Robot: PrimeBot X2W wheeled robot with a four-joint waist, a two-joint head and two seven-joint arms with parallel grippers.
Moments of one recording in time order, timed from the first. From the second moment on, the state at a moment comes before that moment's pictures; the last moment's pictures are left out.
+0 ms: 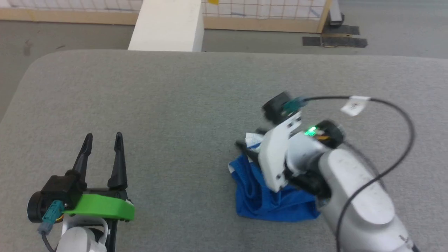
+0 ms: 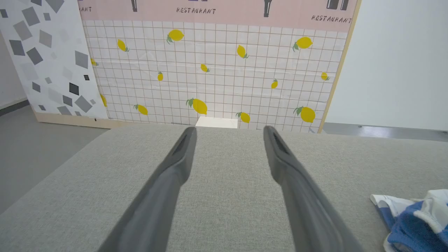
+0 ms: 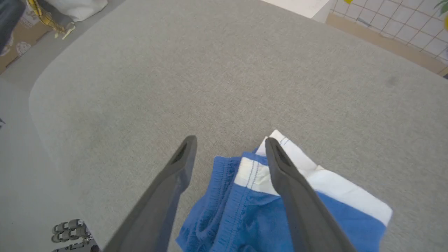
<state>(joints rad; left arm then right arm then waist) -0.08 0.13 0.05 0.05 -0.20 -0.12 -0.26 -0.53 -0.05 0.44 0.26 0.40 0.13 0.69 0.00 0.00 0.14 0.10</state>
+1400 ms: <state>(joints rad) -0.04 0.15 0.13 -0.04 -0.20 -0.12 -0.26 -0.40 -0.17 0.38 0.32 0.13 0.13 0.76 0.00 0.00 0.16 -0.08</state>
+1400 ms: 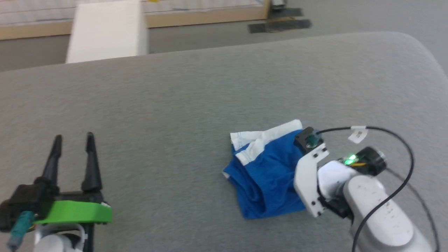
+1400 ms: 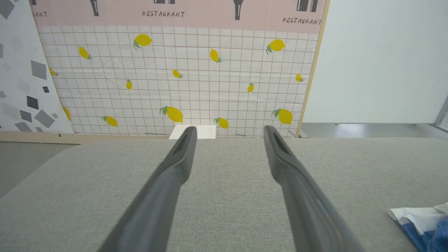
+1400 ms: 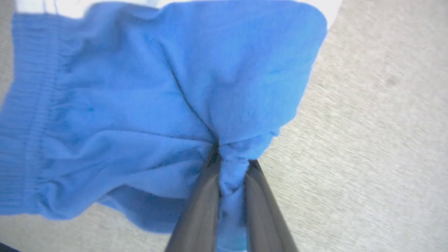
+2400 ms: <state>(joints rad) 0.03 0.35 0.28 -0.27 -0.22 -0.12 -0.20 -0.63 -0.39 0.13 0.37 -0.04 0.13 0.66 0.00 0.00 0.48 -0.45</state>
